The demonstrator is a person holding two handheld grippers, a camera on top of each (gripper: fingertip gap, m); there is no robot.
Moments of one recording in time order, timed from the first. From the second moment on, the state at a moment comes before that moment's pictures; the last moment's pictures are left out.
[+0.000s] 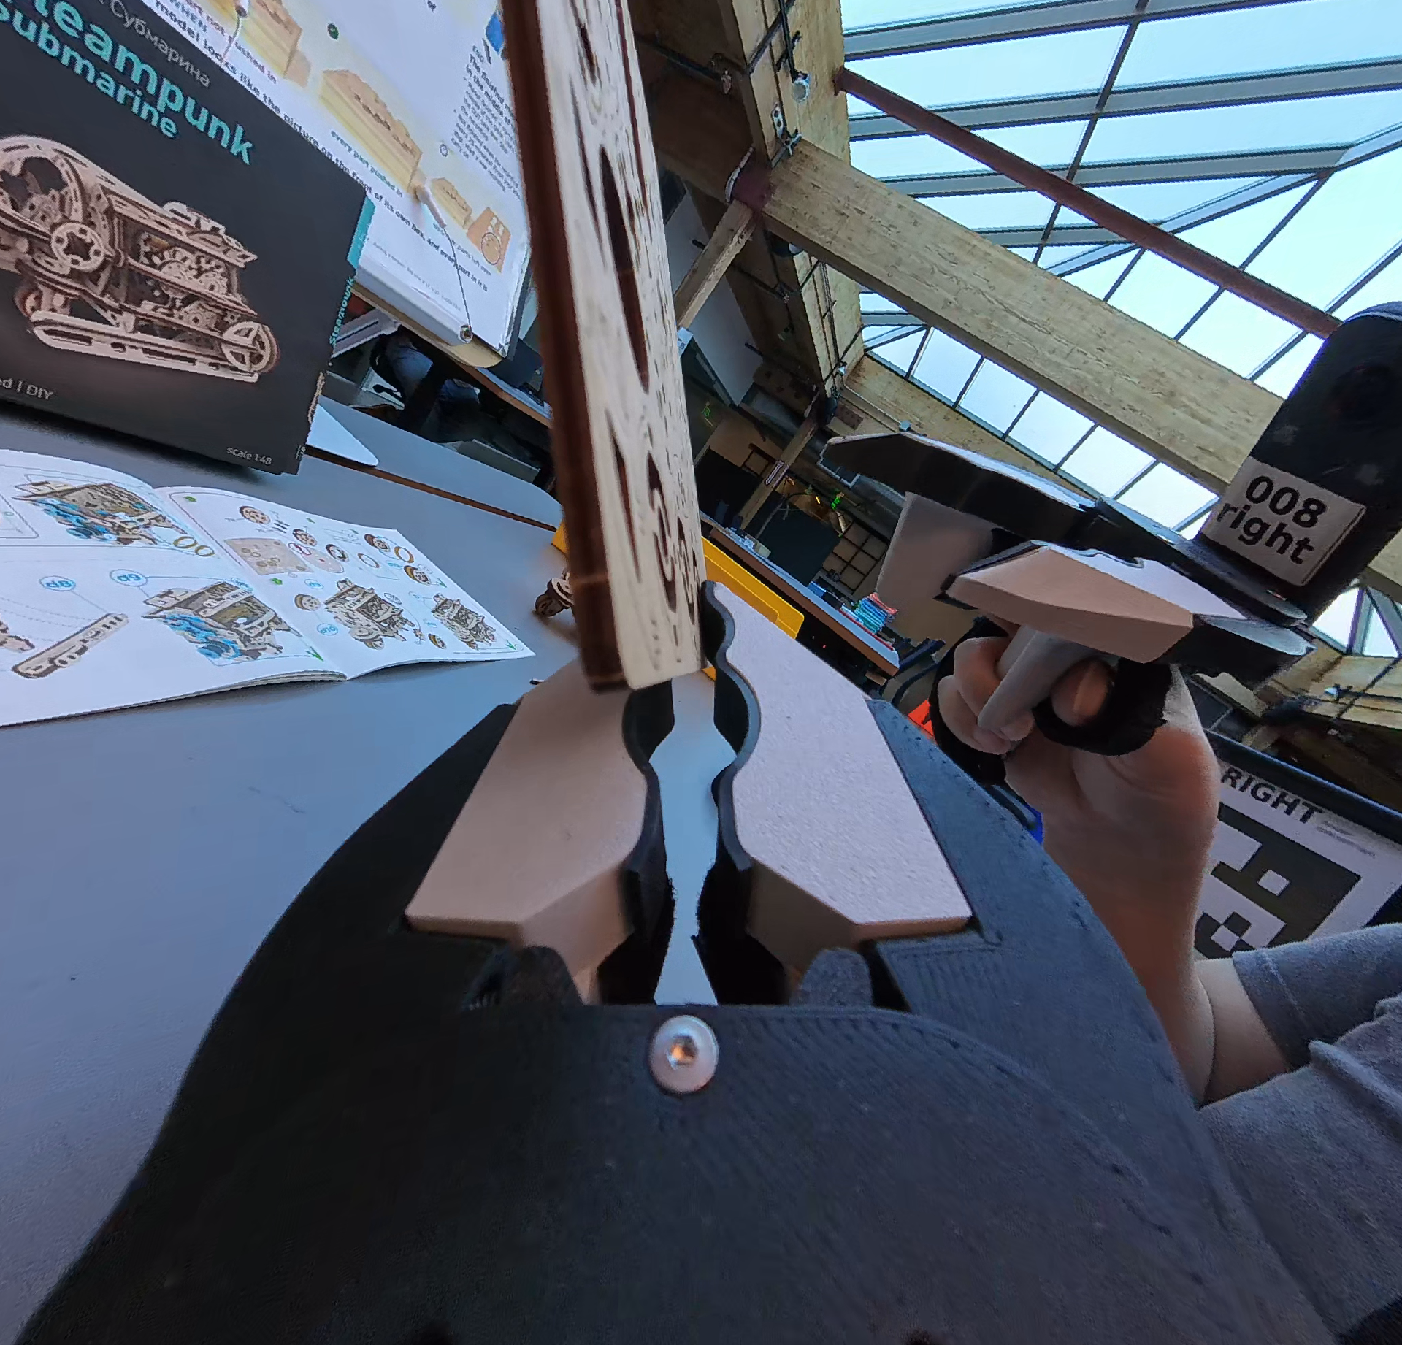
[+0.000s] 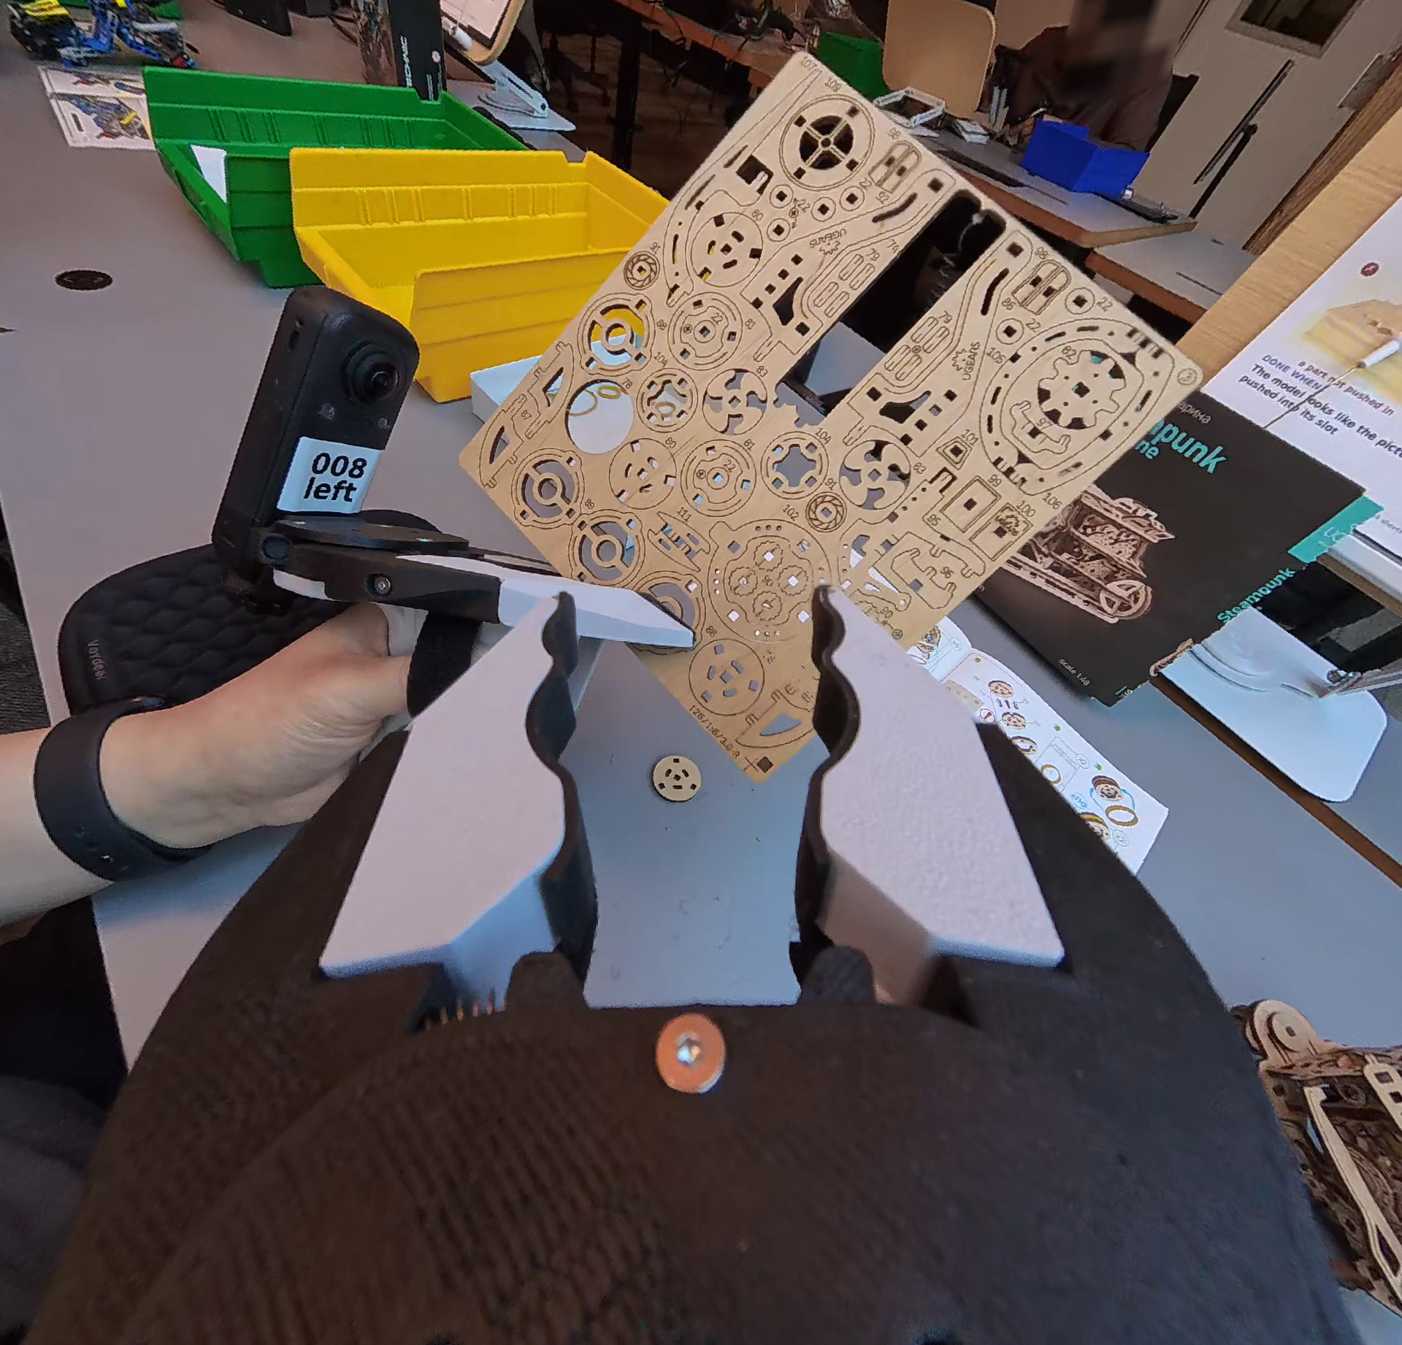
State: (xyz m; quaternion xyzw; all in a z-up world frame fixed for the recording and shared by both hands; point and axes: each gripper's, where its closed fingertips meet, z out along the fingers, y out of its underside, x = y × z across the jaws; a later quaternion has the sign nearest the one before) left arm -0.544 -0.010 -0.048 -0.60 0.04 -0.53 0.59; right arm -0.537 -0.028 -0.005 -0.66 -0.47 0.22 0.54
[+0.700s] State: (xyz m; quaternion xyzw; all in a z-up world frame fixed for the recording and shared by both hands) left arm -0.542 -0.017 -0.043 -0.59 0.06 -0.54 0.60; right arm -0.520 -0.004 0.007 -0.65 -0.44 0.21 0.58
